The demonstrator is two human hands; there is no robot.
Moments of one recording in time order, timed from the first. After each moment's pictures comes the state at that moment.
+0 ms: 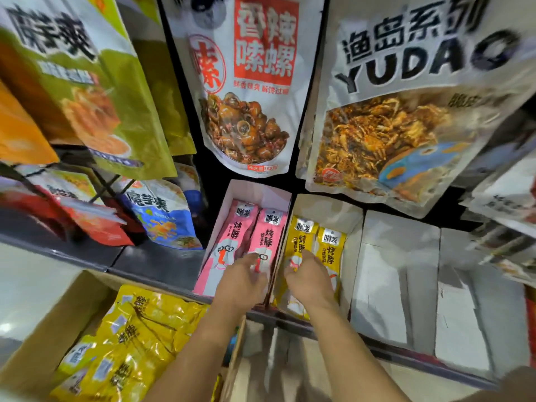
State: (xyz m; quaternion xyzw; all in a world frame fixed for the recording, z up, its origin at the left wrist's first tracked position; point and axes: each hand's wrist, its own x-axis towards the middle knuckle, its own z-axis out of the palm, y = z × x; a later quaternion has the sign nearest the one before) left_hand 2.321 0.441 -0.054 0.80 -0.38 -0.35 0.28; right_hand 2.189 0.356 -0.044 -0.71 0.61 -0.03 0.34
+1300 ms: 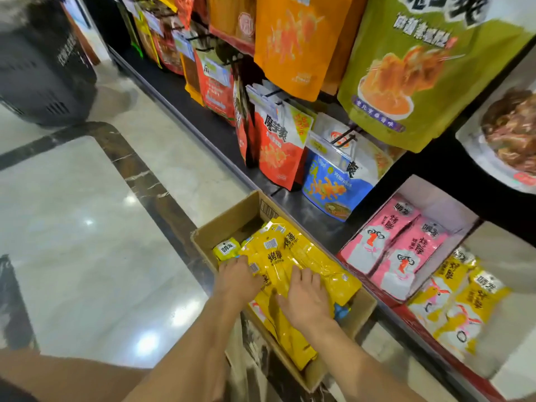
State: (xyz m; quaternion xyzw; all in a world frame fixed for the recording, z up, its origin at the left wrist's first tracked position) left_hand 2.448 0.713 -0.083 0.94 -0.13 -0.30 0.14; right_hand 2.336 0.592 -0.093 -0.94 0.26 0.18 0.13
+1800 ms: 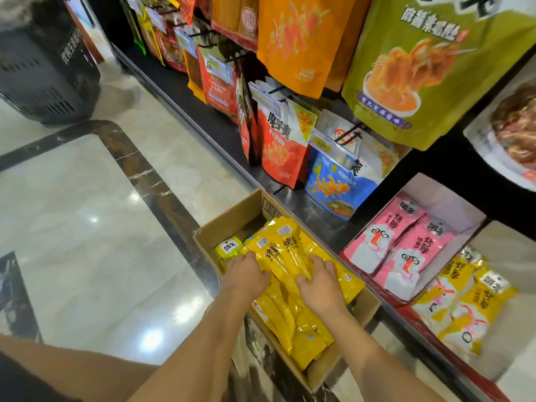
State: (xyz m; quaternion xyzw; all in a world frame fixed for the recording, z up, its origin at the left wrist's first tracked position) left_hand 2.447 0.699 -0.081 0.93 -0.13 -0.31 0.14; right_hand 2.340 0.557 -0.089 -0.83 0.37 0.09 0.40
